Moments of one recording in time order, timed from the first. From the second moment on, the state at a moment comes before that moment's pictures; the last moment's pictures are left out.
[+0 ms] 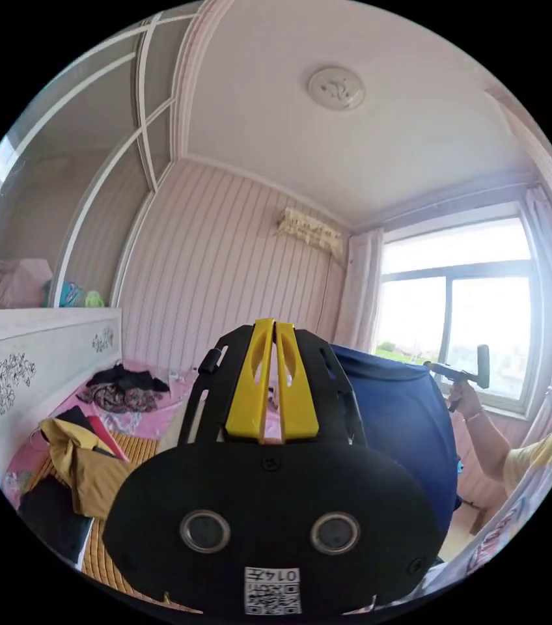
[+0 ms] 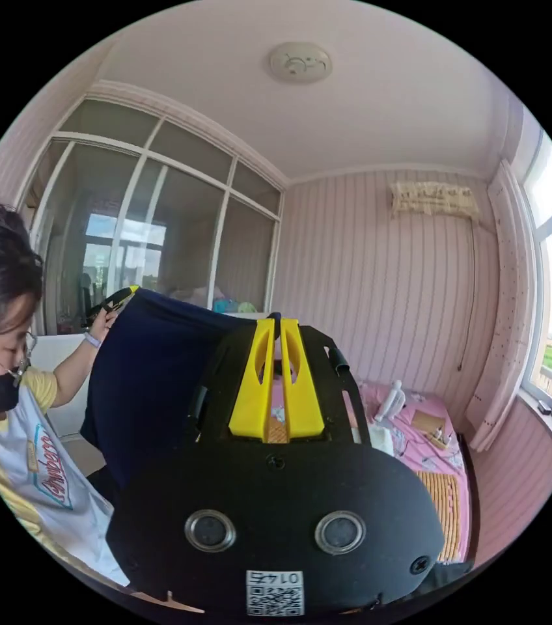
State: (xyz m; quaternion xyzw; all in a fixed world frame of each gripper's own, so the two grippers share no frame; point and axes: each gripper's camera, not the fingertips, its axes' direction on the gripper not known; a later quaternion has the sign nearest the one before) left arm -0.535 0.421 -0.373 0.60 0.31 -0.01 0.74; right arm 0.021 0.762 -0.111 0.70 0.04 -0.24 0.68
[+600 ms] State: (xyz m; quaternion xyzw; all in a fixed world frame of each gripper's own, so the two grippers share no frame) left arm -0.476 0.257 -0.268 0.52 0.30 0.00 0.80; right arm 0.132 0.595 -0.106 0.71 -0.12 -0.14 0.68
